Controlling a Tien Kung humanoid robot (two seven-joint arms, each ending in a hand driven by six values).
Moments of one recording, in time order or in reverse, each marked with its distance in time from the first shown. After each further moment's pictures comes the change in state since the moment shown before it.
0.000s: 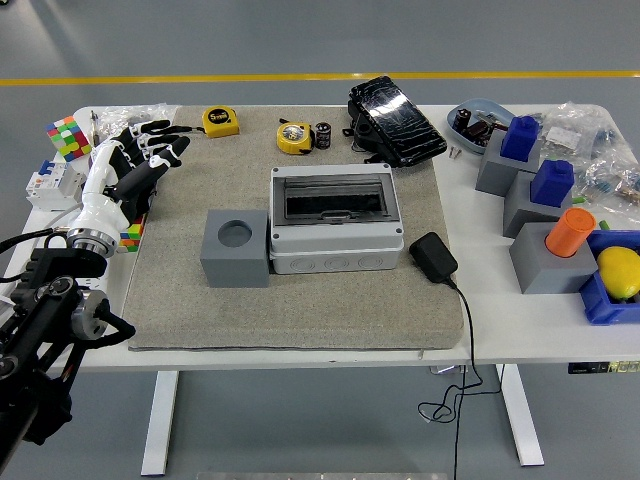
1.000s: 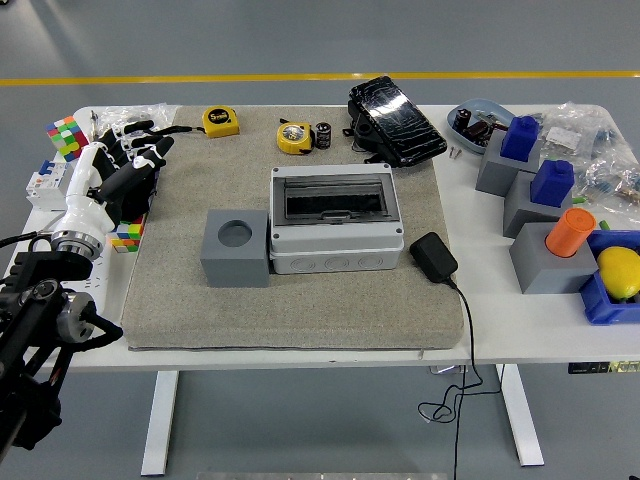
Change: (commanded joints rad) left arm 0.030 0.010 -0.038 -0.029 0.003 -0.008 0.013; right arm -0.014 0.029 0.044 0.000 -0.019 0.000 0.001
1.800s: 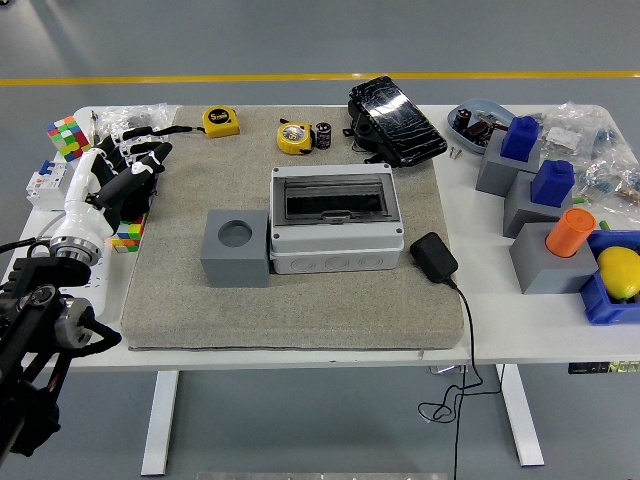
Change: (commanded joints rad) left arm 0.019 -0.005 -0.001 -0.009 -0.002 -0.004 0.006; right arm -0.006 0.003 -0.006 -0.002 0.003 -0.002 -0.002
